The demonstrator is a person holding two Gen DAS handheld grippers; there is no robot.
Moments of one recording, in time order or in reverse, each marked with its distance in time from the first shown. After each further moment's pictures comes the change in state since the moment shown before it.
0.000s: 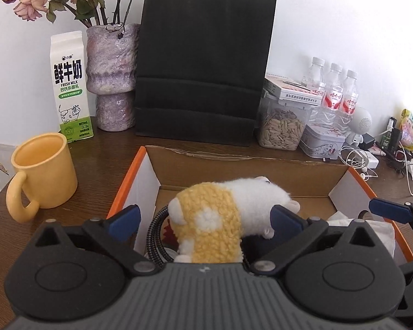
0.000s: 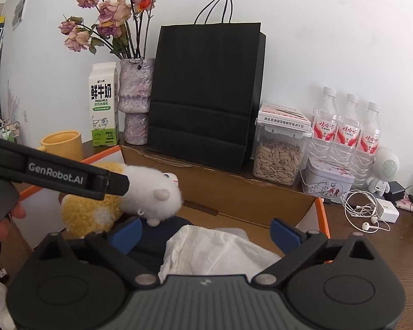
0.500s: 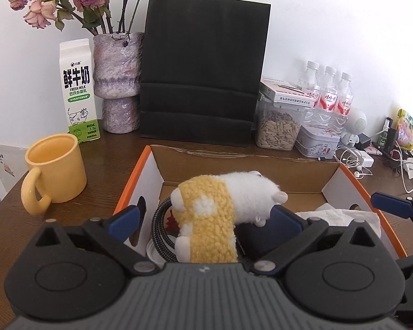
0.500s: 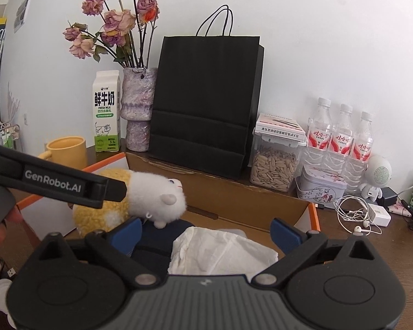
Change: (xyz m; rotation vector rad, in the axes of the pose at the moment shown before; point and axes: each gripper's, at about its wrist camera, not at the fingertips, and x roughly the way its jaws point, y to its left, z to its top) left arm -0.031 -0.006 -0.010 0.004 -0.016 0.014; right arm -0.030 0.009 -0.002 -0.003 -0.036 -0.020
